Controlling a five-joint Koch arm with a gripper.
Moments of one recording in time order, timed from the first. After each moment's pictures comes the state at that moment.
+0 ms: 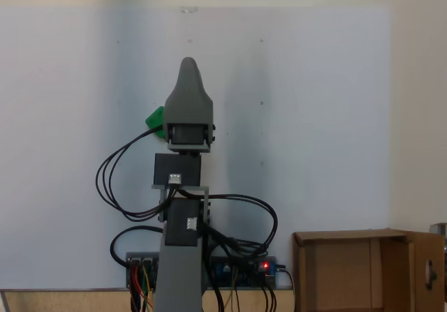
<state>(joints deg) 2.5 129.6 111.7 -4.2 -3.1</state>
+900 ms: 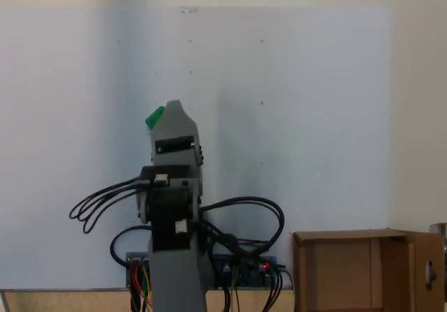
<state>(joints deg) -5.0 119.4 78.4 83.2 -9.1</state>
